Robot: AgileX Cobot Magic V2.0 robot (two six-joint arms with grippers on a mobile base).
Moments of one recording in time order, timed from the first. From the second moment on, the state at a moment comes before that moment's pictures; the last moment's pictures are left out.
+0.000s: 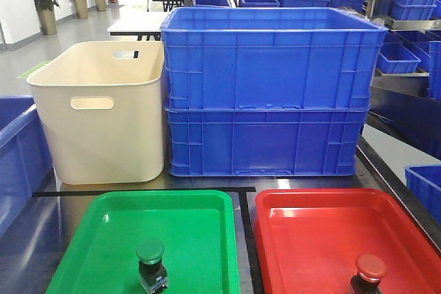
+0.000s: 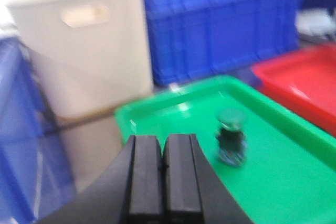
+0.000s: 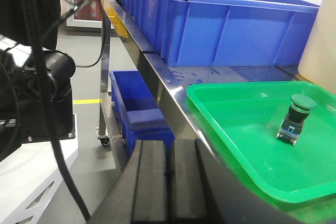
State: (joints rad) left arm -0.38 0.33 -0.40 0.15 0.25 -0.06; right arm 0.02 0.38 -0.36 -1.81 -1.21 1.60
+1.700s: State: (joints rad) left arm -0.25 -0.01 0.03 0.14 0.10 -0.06; right arm 0.02 0.40 -0.33 -1.22 -0.23 1.34
